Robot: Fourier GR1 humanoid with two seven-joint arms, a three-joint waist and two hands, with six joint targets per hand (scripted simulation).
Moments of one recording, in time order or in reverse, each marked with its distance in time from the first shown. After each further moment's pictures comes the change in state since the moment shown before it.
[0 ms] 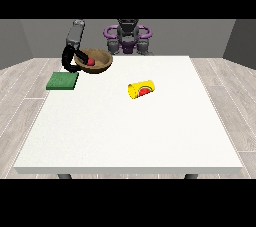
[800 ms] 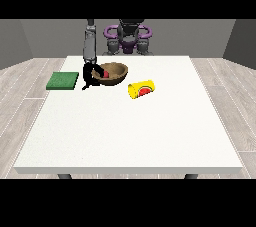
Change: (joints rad) left arm -0.163 -0.084 -0.074 -0.236 0.023 0.083 0.148; right arm 0.103 0.206 -0.097 0.140 -0.135 0.001 -0.594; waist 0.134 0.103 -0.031
